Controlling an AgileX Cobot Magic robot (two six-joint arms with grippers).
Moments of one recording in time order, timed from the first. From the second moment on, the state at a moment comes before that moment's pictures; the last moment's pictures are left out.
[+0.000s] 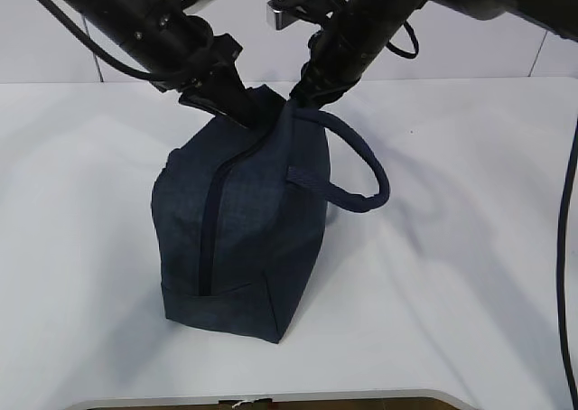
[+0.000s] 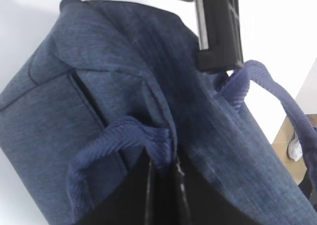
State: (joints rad) left arm -0.35 2.07 -1.81 -0.75 1.17 0.50; right arm 0.34 2.33 -2.22 0.26 1.06 -0.68
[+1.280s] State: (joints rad) left arm -0.35 2.07 -1.81 -0.75 1.20 0.49; right arm 0.33 2.20 -2.22 0.25 1.18 -0.63
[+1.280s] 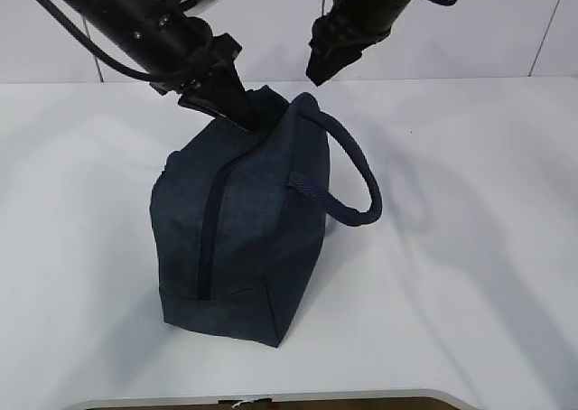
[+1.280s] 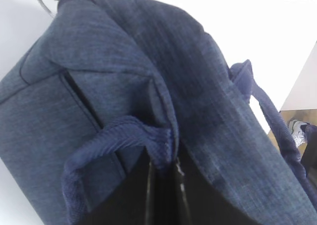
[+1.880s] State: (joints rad) left arm -0.35 2.07 -1.81 -0.75 1.20 0.43; right arm 0.33 2.03 -2.25 0.15 1.25 -0.42
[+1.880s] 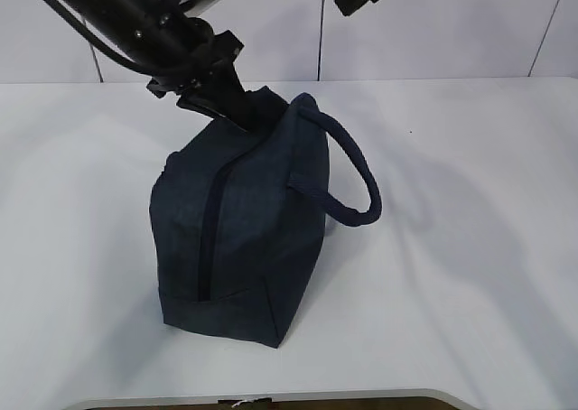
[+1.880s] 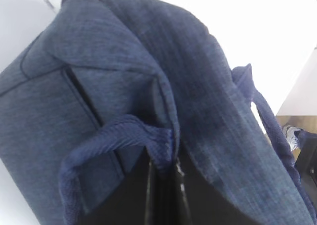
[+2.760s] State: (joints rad) left arm -0.35 2.07 -1.81 -0.70 1.20 0.32; right arm 0.33 1.75 -1.86 0.14 1.26 -0.07
